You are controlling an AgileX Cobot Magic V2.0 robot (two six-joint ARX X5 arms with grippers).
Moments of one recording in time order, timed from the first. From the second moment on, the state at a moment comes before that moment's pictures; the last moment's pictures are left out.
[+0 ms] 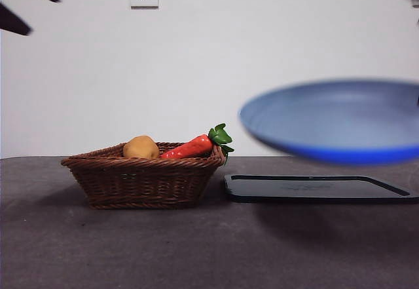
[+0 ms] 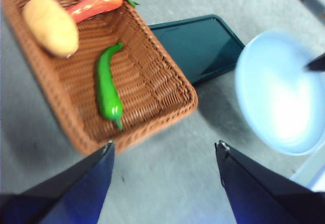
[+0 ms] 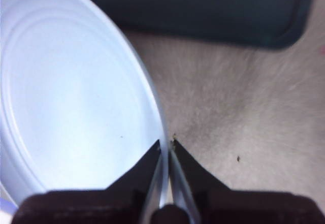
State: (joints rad) left arm -0.21 0.91 0.88 -0.63 0.48 -0.02; right arm 0.09 1.14 0.95 -0.91 -0.33 -0.05
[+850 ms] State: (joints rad) left arm -0.51 1.80 1.34 -0.59 -0.08 0.02; right arm 0.07 0.92 1.05 -0.99 -0.33 0.00
